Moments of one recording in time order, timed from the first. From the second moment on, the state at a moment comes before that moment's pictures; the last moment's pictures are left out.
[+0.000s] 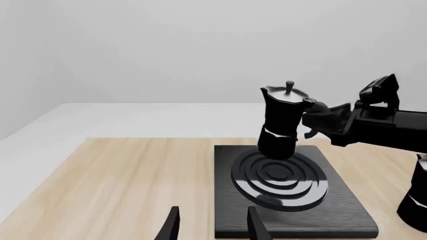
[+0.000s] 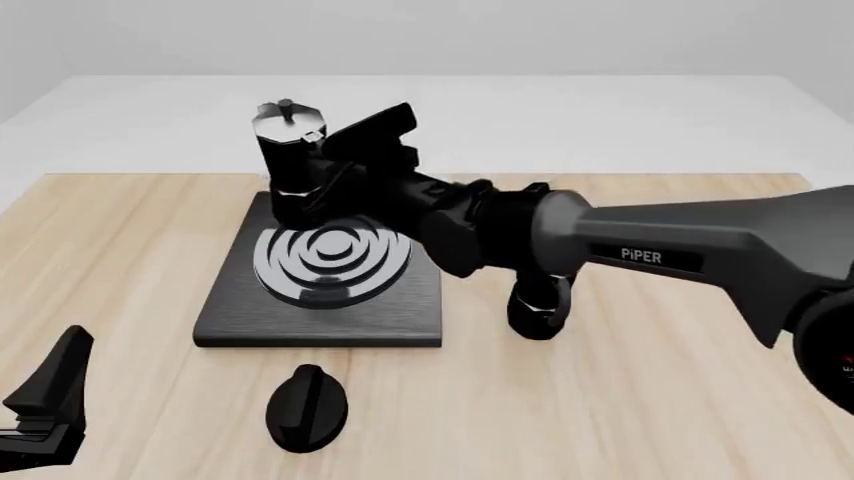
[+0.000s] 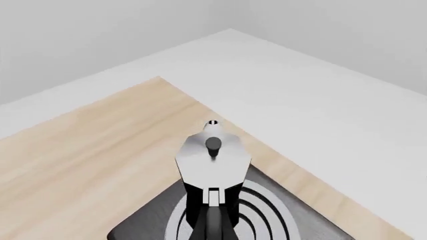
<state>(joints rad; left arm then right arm) 0.00 0.01 0.00 0.00 0.00 0.79 1.96 -1.38 -0.31 -0.02</state>
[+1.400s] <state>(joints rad) 0.00 0.01 0.00 0.00 0.00 0.72 2.16 -1.46 -0.36 -0.02</state>
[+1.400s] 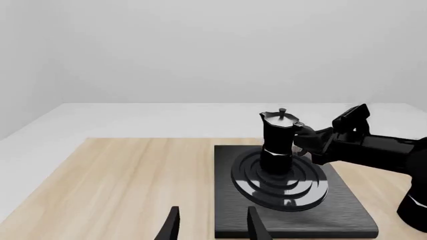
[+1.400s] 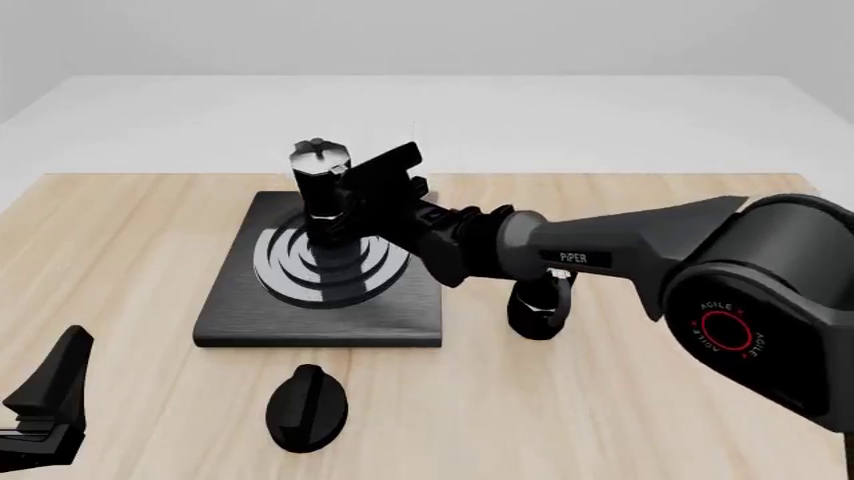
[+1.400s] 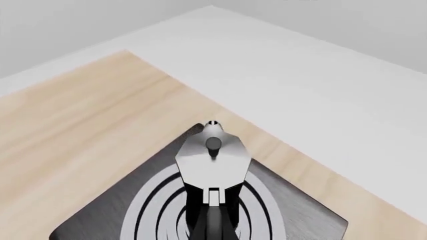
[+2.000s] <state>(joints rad) 0.00 0.01 0.00 0.00 0.00 0.71 2.14 -1.41 -0.42 0.00</state>
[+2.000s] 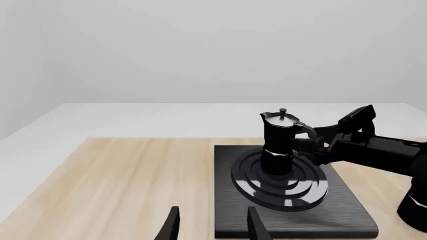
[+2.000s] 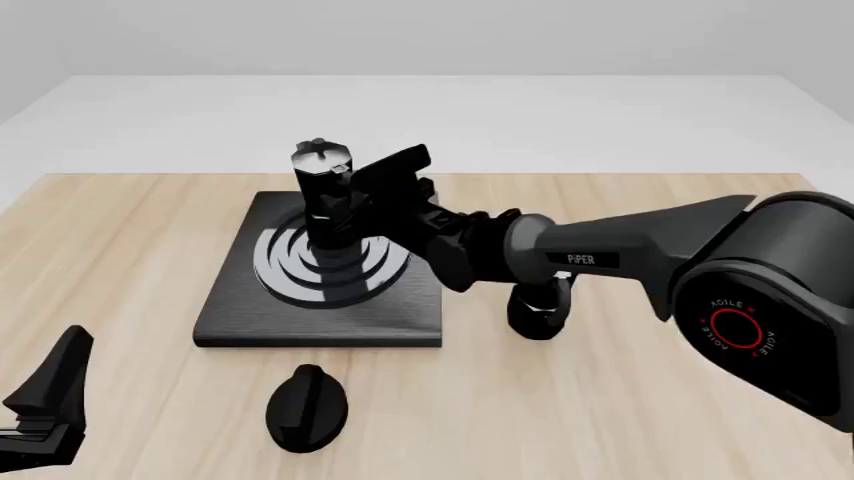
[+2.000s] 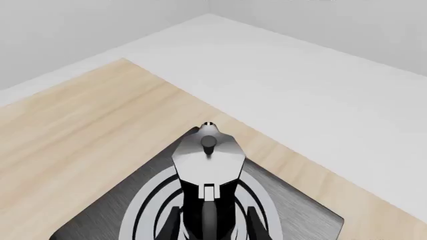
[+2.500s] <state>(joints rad) 0.00 0.01 0.00 0.00 0.00 0.70 2.08 -1.35 -0.44 -0.02</state>
